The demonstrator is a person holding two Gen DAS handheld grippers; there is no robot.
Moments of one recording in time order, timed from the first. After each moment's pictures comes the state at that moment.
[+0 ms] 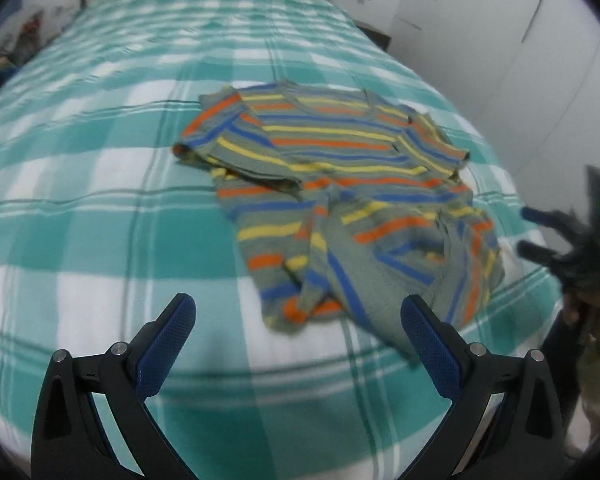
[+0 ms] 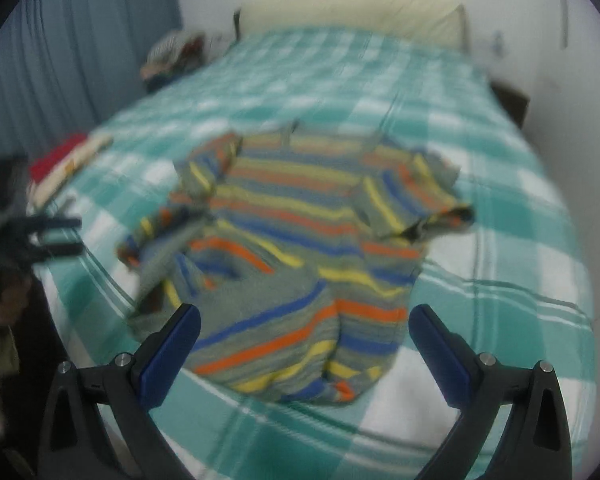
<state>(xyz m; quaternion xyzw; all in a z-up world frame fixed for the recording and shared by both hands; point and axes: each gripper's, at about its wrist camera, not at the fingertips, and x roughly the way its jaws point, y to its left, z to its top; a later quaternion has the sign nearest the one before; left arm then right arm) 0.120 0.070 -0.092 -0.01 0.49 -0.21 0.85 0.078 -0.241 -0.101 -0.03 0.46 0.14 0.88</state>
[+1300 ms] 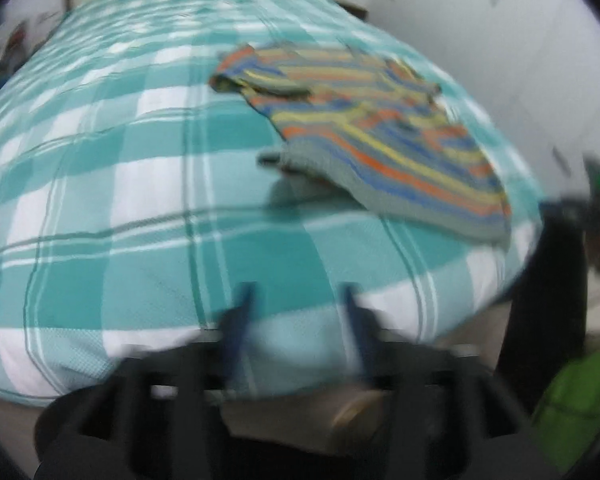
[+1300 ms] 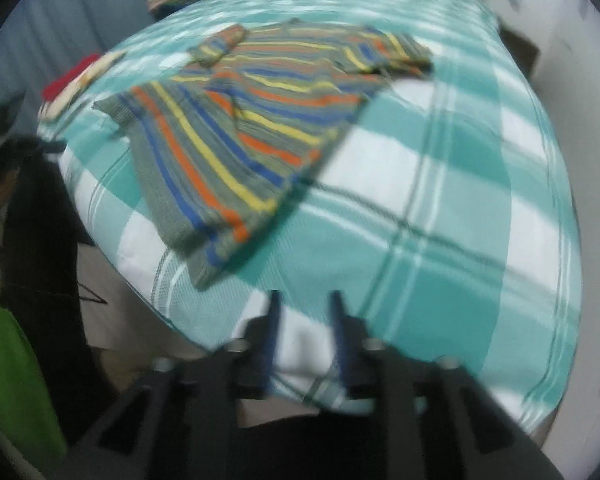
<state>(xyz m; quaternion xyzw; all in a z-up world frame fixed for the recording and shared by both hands) 0.012 0.151 -0.093 0.02 0.49 -0.22 0.84 -0.082 -0.326 -0.111 -0.01 0.54 0.14 0.83</state>
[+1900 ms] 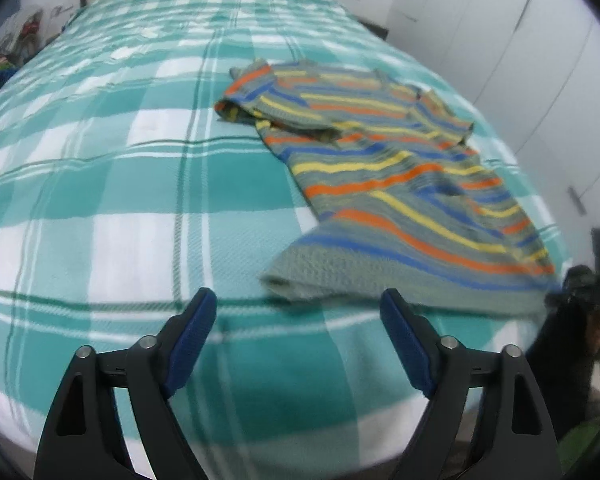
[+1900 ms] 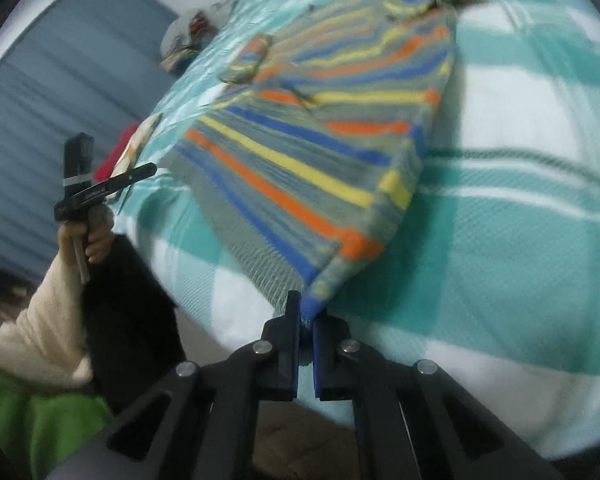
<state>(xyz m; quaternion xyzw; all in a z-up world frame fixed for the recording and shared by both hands) 0.064 0.141 -0.107 0.00 0.47 -0.21 0.85 -0.073 -0.282 -0.141 0.16 0.54 0.23 0.79</state>
